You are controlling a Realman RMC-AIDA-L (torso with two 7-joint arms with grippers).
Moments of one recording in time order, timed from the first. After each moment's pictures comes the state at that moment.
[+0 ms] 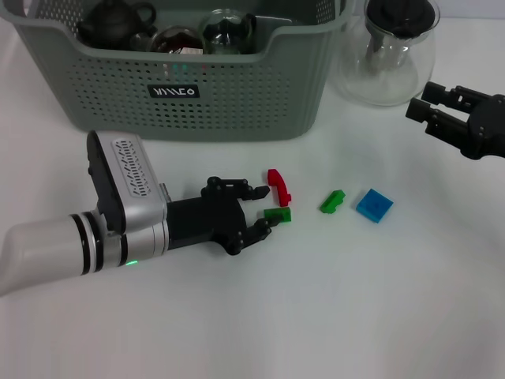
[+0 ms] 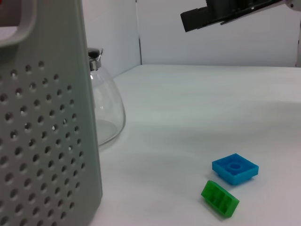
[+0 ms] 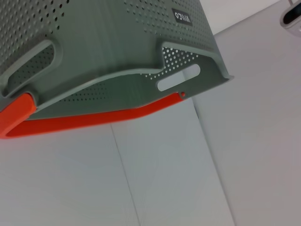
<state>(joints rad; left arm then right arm) -0.58 -2.18 0.78 0.18 1.84 1.11 -0.62 0.42 2.01 -0.75 -0.45 -1.62 -1.49 1.23</state>
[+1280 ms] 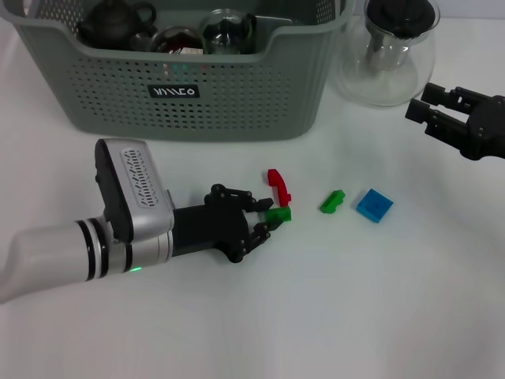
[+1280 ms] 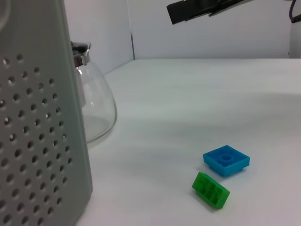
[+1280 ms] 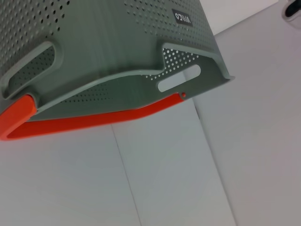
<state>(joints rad) -0.58 -2.18 0.78 0.14 1.84 1.09 -0.58 0.42 2.01 -0.75 -0.44 -1.62 -1.49 1.23</state>
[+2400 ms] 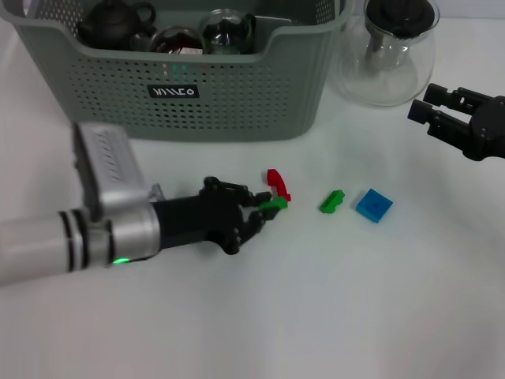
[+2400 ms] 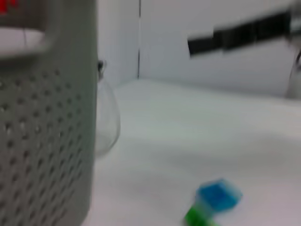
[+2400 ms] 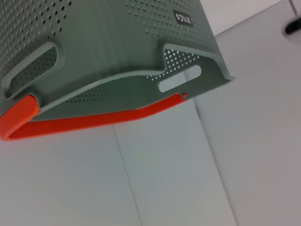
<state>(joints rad) -0.56 -2.16 0.79 0.22 1.85 1.22 -0.79 0.42 2.00 -0.75 -0.44 -1.62 -1.49 1.23</state>
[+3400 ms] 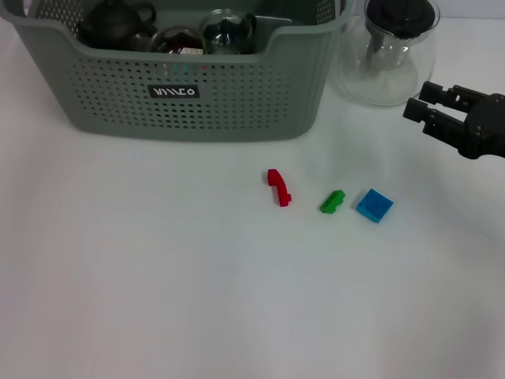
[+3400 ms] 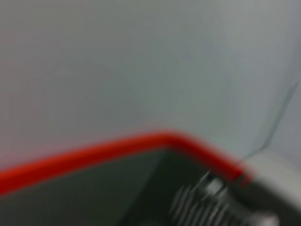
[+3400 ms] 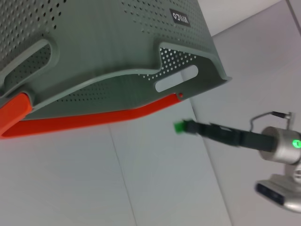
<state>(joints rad) -0.79 -1.94 0.66 1.02 2.23 1.46 -2.15 0.43 2.01 -0.76 -0.45 -1.62 -1.49 1.23</state>
